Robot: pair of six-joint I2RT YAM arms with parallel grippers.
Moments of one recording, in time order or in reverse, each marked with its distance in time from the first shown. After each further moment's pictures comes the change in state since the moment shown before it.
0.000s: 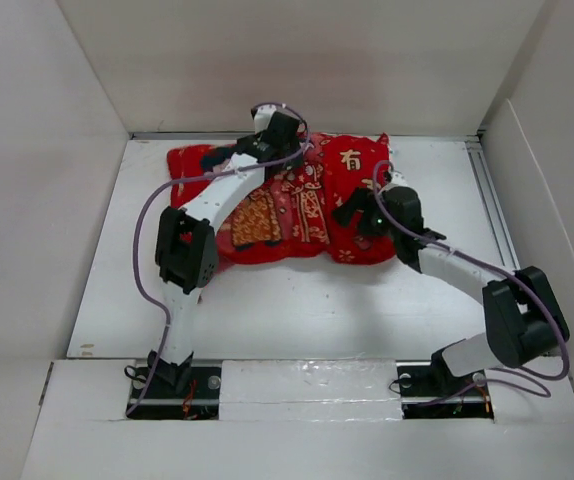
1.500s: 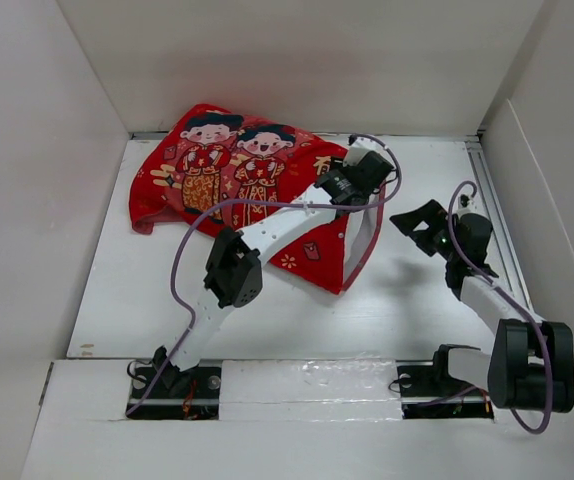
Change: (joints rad) left arm -0.369 0.232 0.411 -0.159 -0.220 0.163; right arm -0.436 -0.279 -0.337 0.139 -0.307 0.135
